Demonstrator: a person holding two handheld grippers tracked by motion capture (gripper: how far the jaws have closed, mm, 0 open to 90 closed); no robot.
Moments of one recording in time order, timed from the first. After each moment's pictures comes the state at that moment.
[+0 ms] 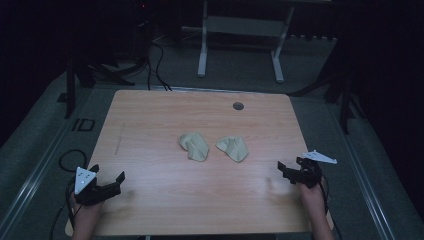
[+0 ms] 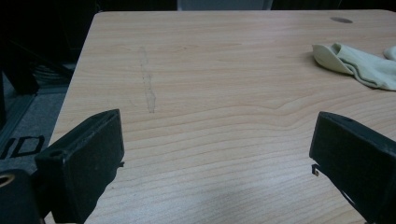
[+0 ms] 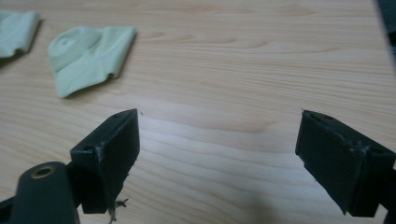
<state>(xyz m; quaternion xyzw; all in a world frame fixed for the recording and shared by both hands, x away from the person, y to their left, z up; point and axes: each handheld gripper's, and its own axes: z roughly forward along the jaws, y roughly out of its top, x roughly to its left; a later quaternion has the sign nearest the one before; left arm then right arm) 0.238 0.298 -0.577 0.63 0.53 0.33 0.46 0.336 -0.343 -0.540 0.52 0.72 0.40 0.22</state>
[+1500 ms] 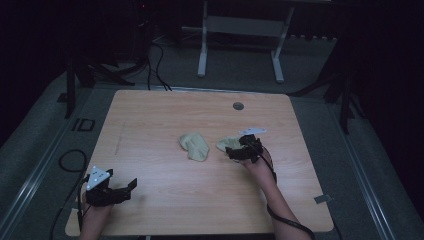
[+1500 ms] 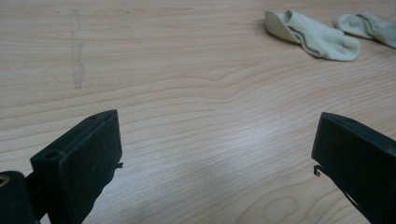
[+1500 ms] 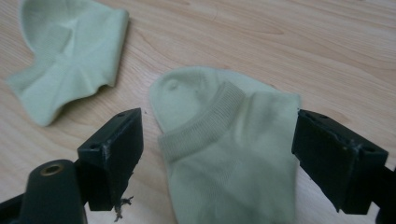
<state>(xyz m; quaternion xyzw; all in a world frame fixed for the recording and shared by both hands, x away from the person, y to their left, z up) 0.238 0.270 -0.570 0.68 0.53 0.26 0.44 0.418 -0.177 -0.543 0.43 0.81 0.35 0.19</state>
